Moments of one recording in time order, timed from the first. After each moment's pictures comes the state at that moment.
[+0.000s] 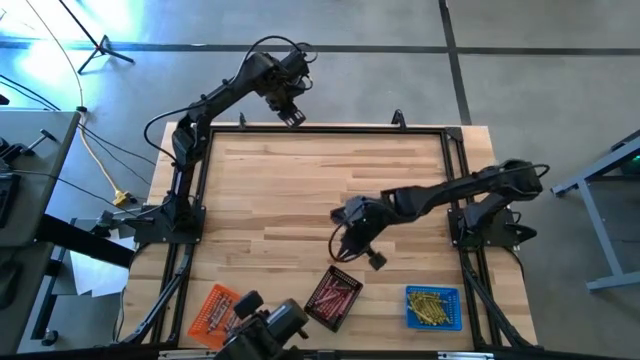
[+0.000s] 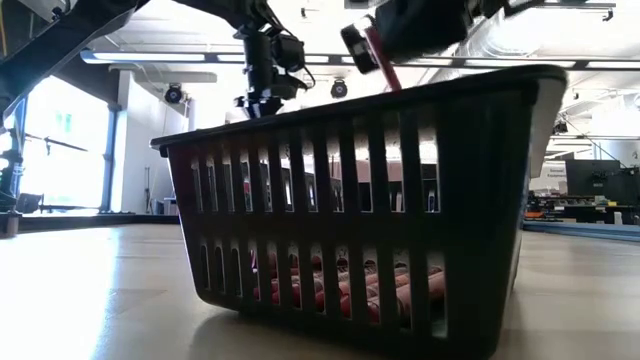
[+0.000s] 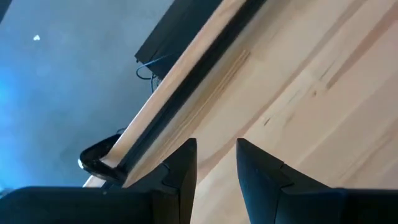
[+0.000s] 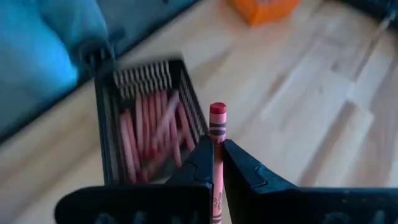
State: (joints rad) left arm 0.73 2.11 2.22 -1.43 -0.14 0.09; right arm 0.14 1.59 1.12 -0.31 -0.41 -0.43
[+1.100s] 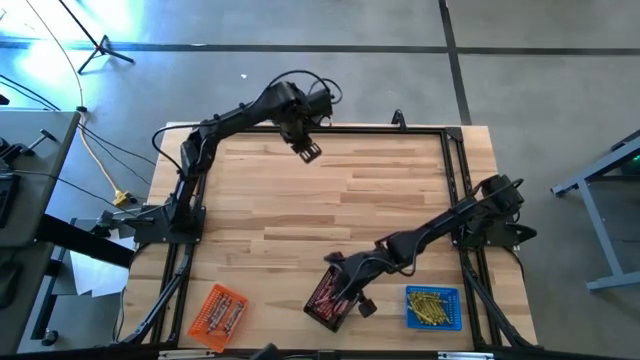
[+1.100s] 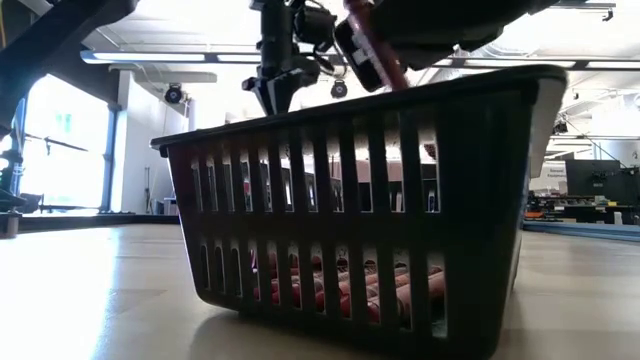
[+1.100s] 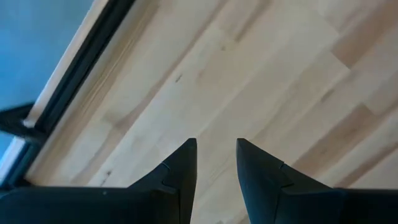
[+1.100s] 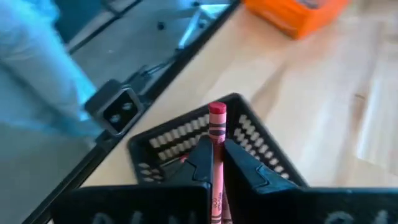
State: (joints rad) left arm 0.46 2.11 2.22 -1.57 -0.13 -0.22; right arm 0.43 1.80 1.09 0.09 -0.19 -0.03
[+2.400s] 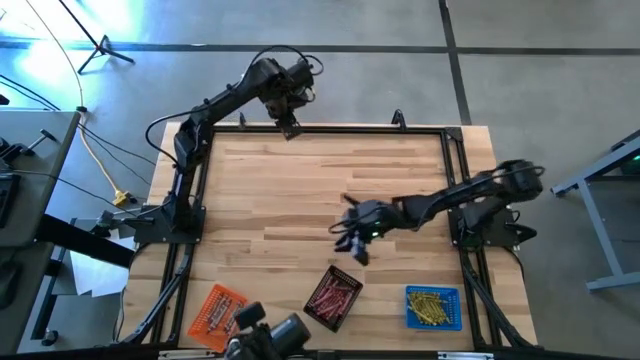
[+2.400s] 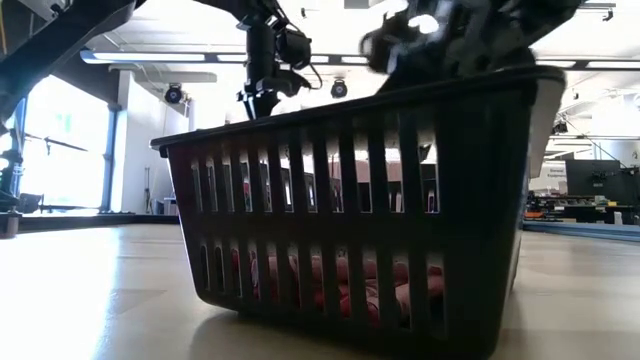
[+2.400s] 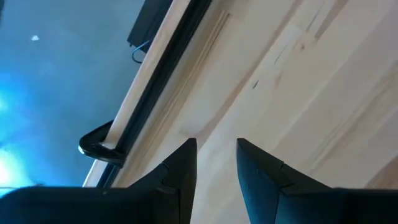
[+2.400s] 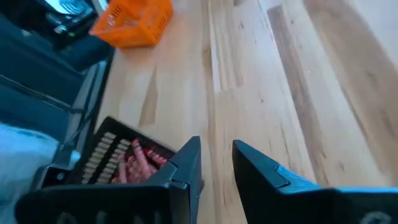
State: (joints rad) left arm 0.65 2.10 2.22 -1.54 -0.18 0.14; right arm 0.13 1.60 0.81 0.21 -0.21 0.46
